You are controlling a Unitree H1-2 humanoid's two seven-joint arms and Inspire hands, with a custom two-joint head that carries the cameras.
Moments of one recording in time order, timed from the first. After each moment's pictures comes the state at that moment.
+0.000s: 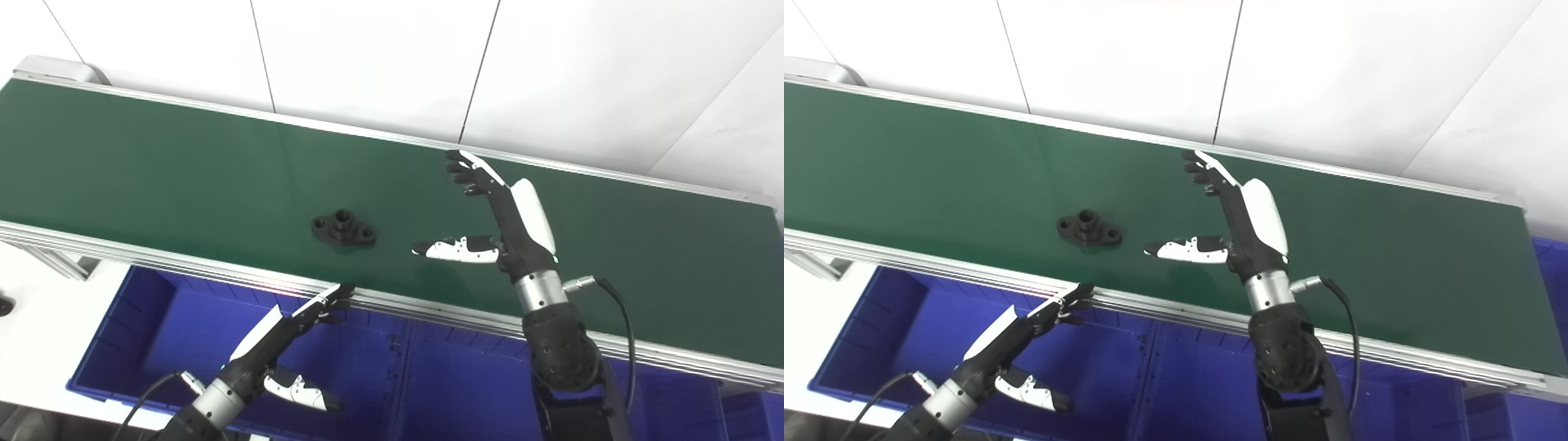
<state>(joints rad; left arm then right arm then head) 0.27 0.40 -0.46 0.03 0.04 -0.43 -0.08 -0.06 -0.05 0.25 -0.19 -0.58 0.11 0.12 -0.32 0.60</state>
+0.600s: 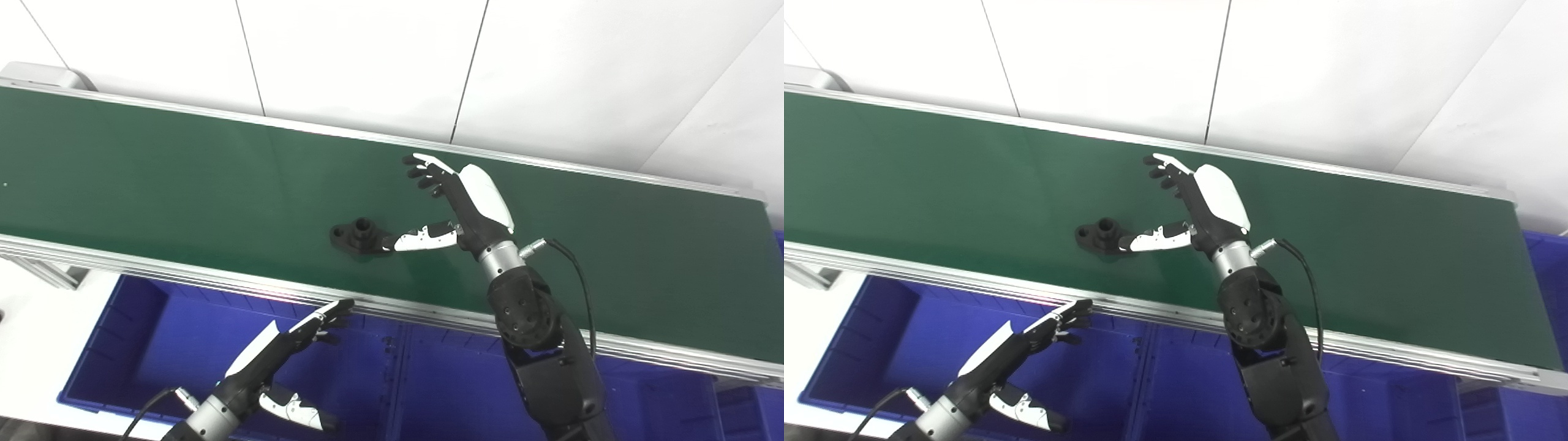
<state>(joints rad) 0.29 0.39 -0.46 0.03 0.08 -0.43 -0.09 -0.20 -0.07 0.34 -0.01 -0.67 0.18 0.16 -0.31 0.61</state>
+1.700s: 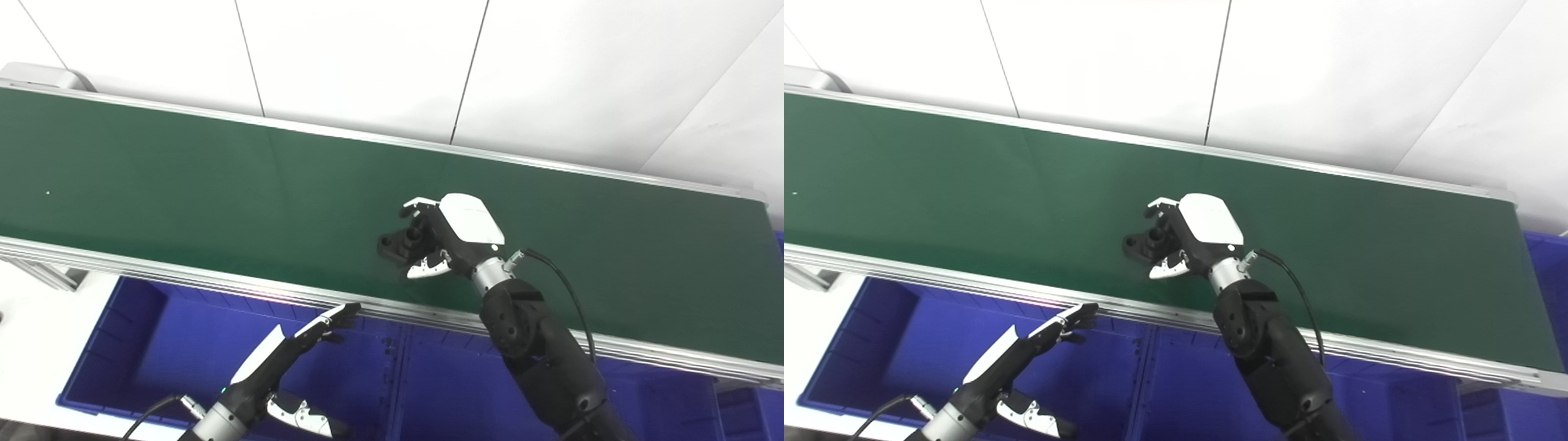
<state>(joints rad) 0.27 0.44 -0.59 0.01 0.11 -0.43 0.08 -0.22 -0.18 0.50 0.11 -0.84 0.17 0.10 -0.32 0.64</state>
